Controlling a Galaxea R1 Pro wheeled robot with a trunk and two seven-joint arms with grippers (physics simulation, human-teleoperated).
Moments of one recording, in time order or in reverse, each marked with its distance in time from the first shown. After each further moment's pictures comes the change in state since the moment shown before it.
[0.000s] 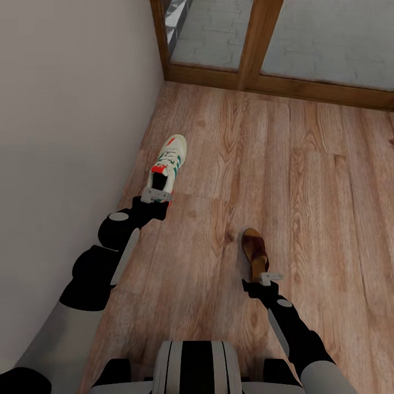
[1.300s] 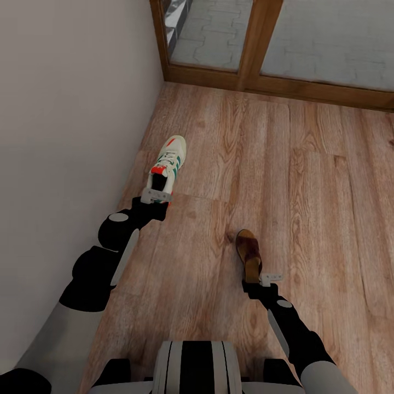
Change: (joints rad) left arm 0.004 0.000 0.003 0.000 0.000 0.002 0.001; right arm 0.001 -0.001 0.000 0.007 0.008 0.001 0.008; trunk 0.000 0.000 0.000
